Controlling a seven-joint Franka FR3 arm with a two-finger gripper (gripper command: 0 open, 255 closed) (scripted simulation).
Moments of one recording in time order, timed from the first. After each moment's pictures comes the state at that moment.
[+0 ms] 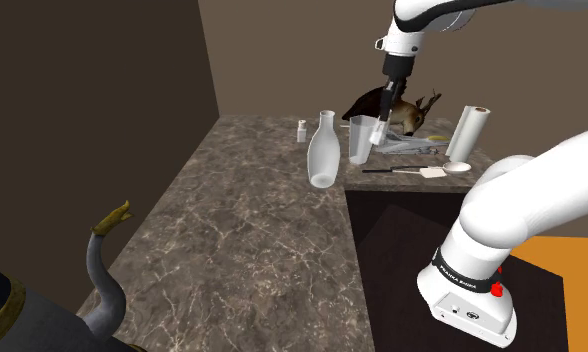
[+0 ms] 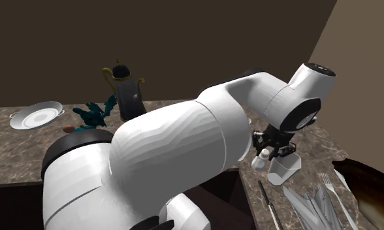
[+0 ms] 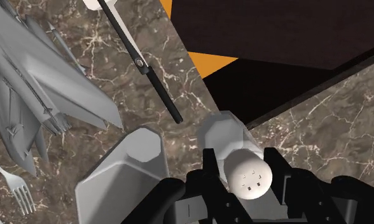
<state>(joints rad) -0.16 -0.60 -0.33 -2.39 -0.11 1.77 -0.55</state>
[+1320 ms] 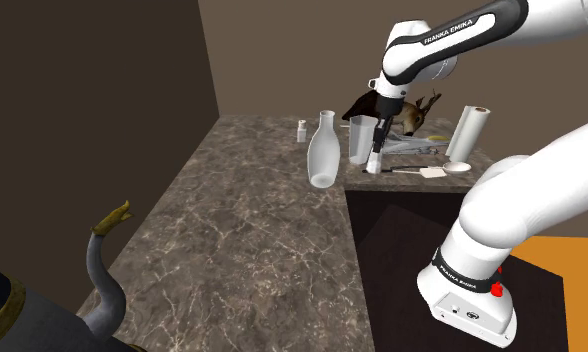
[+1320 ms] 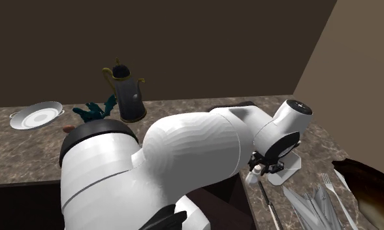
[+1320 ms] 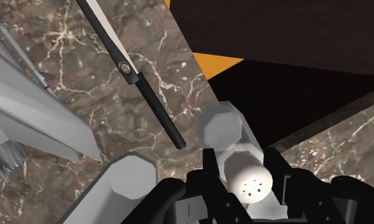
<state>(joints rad) -0.16 -0.54 -0.37 -2.61 -0.13 2.06 -0.56</state>
